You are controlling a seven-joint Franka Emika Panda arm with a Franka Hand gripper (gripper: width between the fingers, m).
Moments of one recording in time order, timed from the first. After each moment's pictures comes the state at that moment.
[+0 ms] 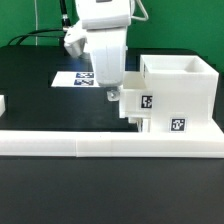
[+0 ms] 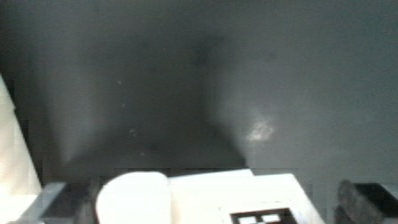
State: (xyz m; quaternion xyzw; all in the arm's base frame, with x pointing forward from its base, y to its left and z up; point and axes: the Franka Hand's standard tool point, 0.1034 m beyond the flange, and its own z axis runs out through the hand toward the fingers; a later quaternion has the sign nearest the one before) arm 0.564 0.007 0.067 -0.73 -0.68 0.00 0.07
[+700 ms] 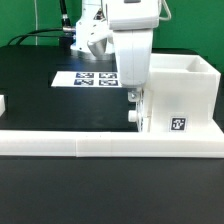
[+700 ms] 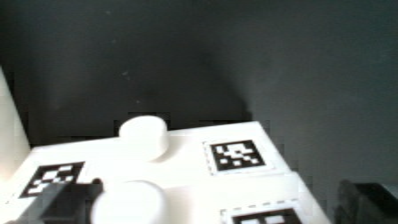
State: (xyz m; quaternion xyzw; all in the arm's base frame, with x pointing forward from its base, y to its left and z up) arm 0.565 0.022 0.070 -0.73 -0.67 0.01 0.07
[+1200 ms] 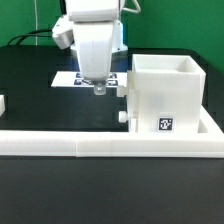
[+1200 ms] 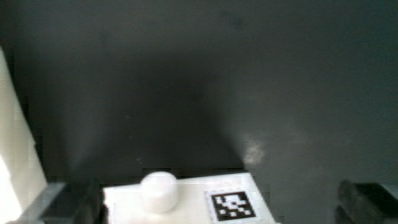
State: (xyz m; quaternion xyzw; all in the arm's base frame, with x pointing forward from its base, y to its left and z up) arm 0.563 -0.019 0.077 -0.73 -0.68 0.02 0.07
